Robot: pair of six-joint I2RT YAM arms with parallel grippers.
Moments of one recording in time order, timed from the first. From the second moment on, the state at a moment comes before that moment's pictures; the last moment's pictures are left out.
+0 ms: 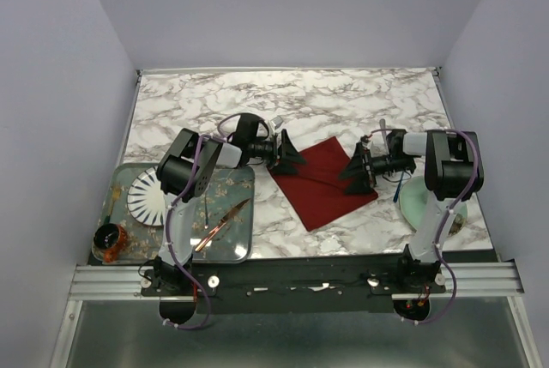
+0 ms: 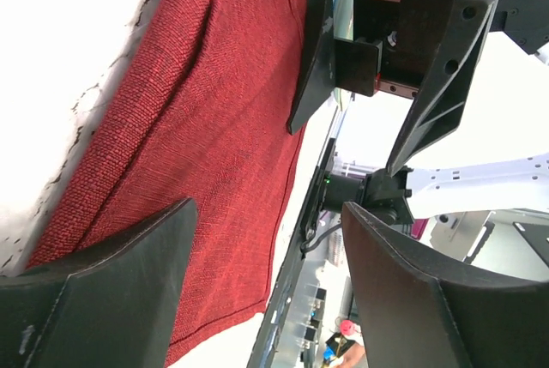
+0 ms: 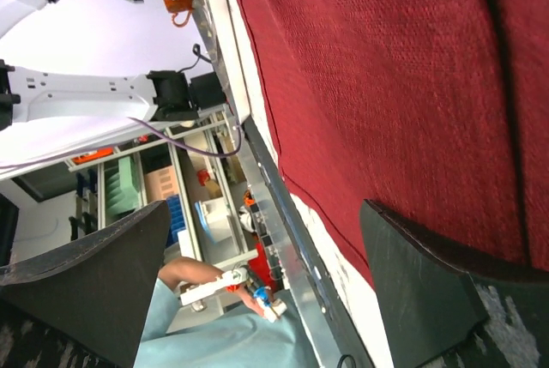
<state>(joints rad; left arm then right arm) -0.42 2.15 1.12 0.44 1.00 -0.95 -0.04 2.02 1.07 -0.78 -1.21 -0.11</state>
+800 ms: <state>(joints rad) -0.47 1.99 1.23 0.32 1.01 -0.79 0.01 1.86 1.18 -0.90 -1.14 -0.11</state>
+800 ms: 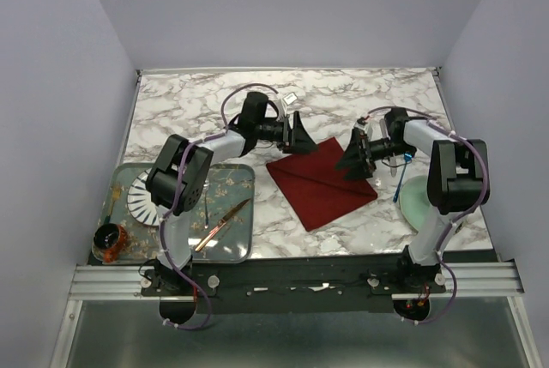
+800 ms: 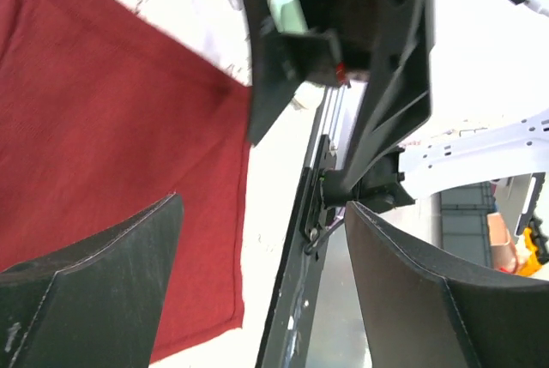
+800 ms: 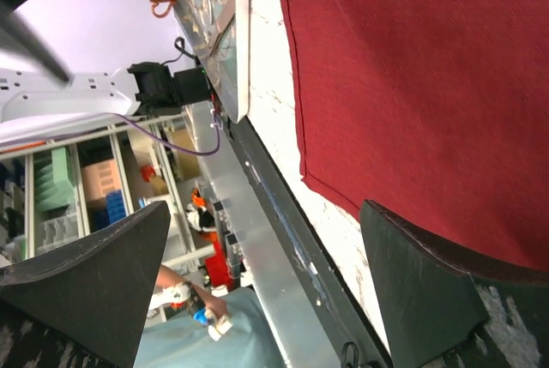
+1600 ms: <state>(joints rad) -0.42 2.09 1.15 0.18 0.95 -0.69 0.05 2.04 1.19 -0.92 -1.01 -0.14</state>
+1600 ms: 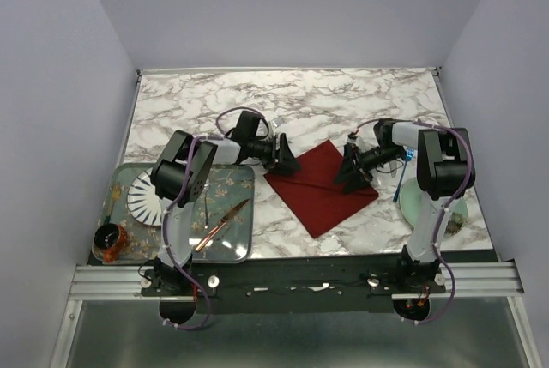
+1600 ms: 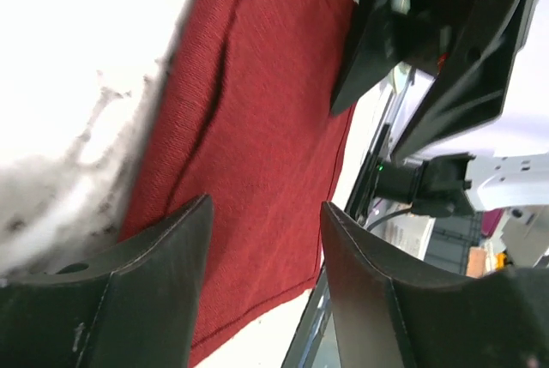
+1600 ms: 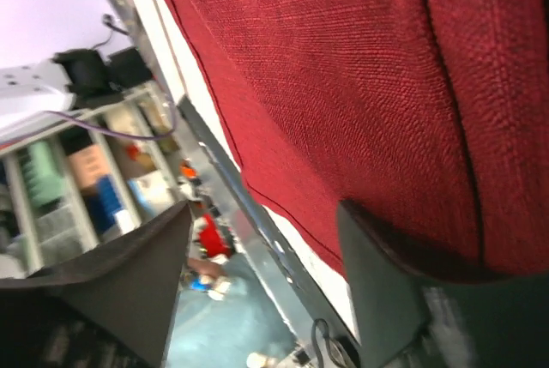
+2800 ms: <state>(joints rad) -0.66 2.15 1.60 -0.59 0.47 0.09 0.05 2.08 1.51 -1.05 -0.42 -0.26</state>
